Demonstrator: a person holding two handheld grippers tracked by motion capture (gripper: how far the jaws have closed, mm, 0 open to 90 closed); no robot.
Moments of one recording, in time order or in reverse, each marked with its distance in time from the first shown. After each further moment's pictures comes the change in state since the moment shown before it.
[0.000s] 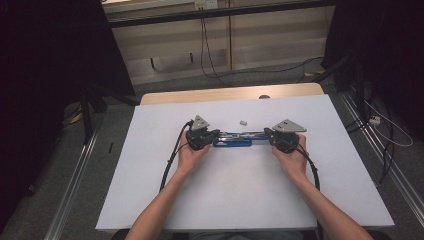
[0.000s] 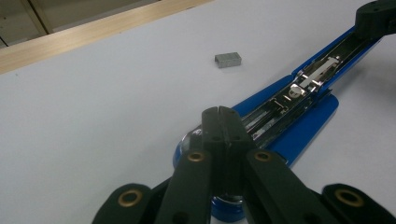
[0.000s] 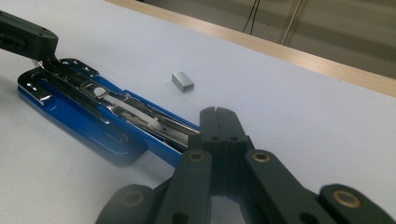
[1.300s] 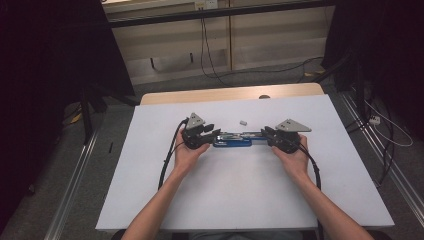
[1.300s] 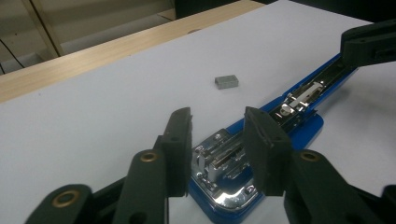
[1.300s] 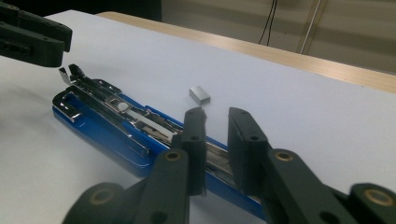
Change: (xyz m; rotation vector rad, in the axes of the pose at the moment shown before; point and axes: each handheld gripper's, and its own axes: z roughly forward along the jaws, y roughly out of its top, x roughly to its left) left arm -0.001 0.009 -0.018 -0.055 0.012 0.008; right arm -0.004 0.000 -0.003 -0.059 0.082 0.065
